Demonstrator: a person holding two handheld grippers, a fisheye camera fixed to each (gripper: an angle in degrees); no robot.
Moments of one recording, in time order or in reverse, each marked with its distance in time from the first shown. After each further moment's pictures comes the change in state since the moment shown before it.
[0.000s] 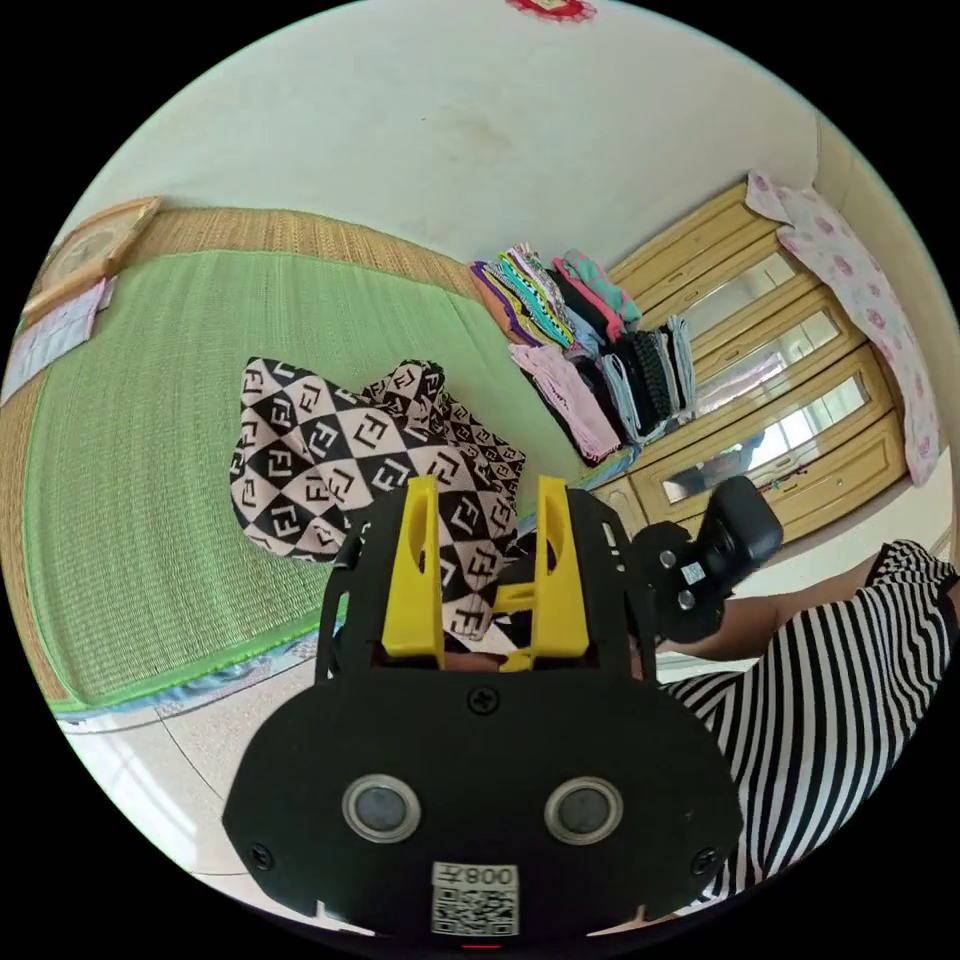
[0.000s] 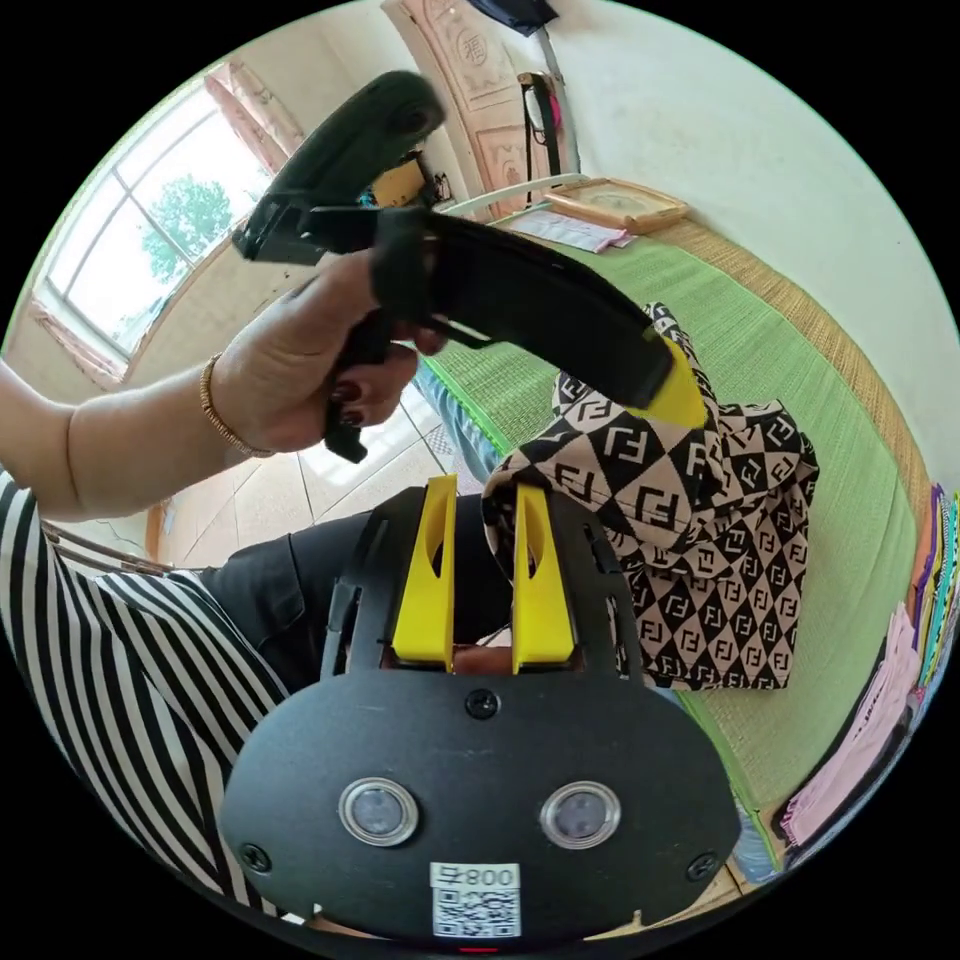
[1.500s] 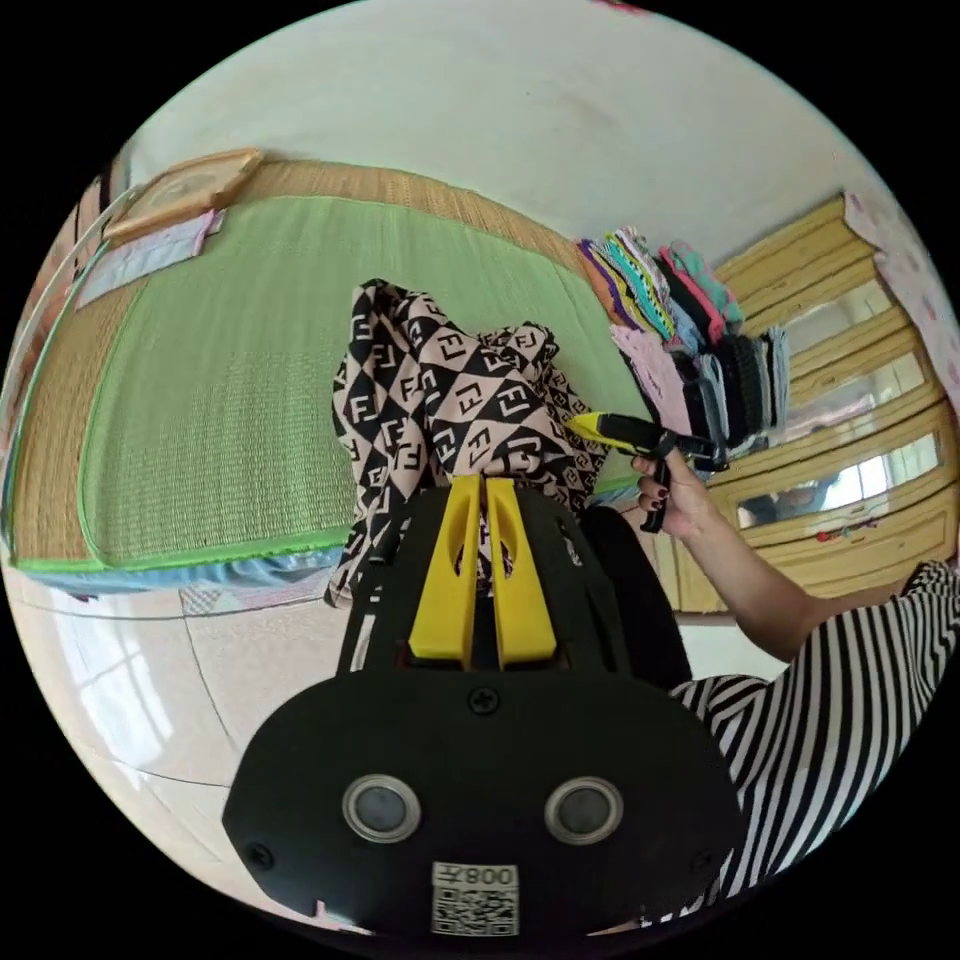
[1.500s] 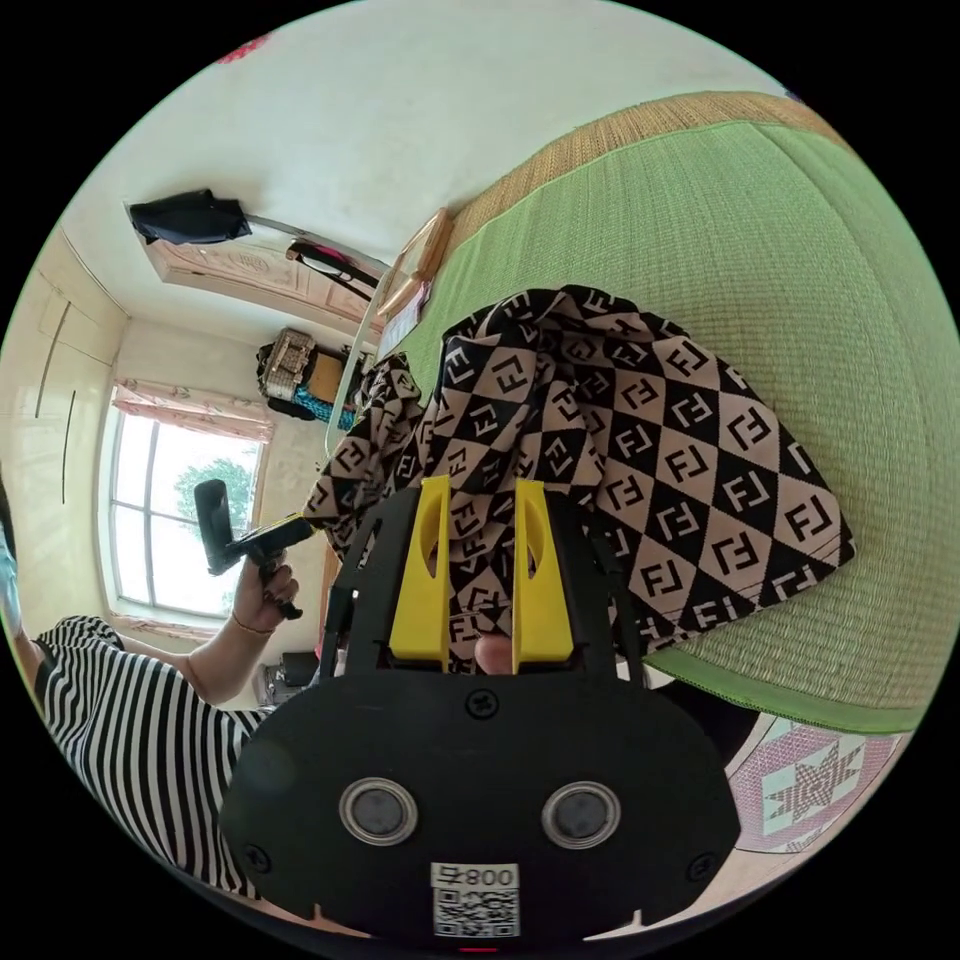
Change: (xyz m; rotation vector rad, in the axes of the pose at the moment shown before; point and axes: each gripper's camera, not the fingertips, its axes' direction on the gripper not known) left arm -0.144 0.163 -0.068 0.031 -0.129 -0.280; right arm 0.329 0.148 0.052 0.259 -0.387 0.703
